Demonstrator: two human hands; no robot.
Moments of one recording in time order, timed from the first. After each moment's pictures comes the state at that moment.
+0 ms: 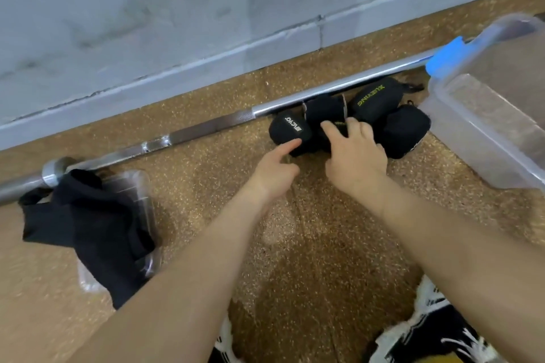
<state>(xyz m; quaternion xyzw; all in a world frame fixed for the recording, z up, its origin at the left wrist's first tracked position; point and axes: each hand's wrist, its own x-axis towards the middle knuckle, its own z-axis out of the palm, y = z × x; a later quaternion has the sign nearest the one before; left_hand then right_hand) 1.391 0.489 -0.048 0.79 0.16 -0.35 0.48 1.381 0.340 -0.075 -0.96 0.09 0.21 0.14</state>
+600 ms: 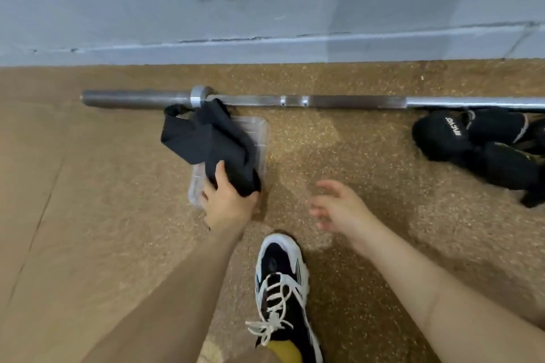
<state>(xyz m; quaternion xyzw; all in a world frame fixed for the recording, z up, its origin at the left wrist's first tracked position) 1.272 0.747 -0.052 0.88 0.42 -0.11 0.20 1.314 0.548 -0.049 -0.63 0.18 0.46 0.59</state>
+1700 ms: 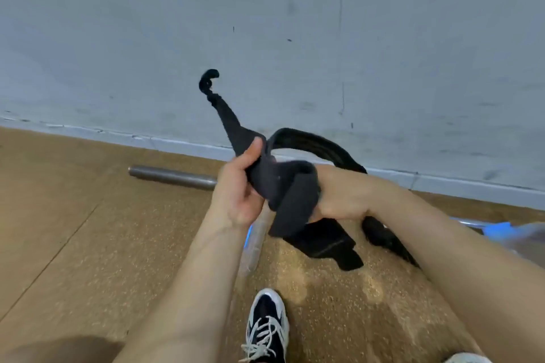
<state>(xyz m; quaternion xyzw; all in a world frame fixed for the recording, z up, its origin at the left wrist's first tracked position) 1.270 0.688 0.257 0.37 0.22 0.04 0.90 1.328 0.533 0.260 -0.82 -0.38 0.31 0.31</state>
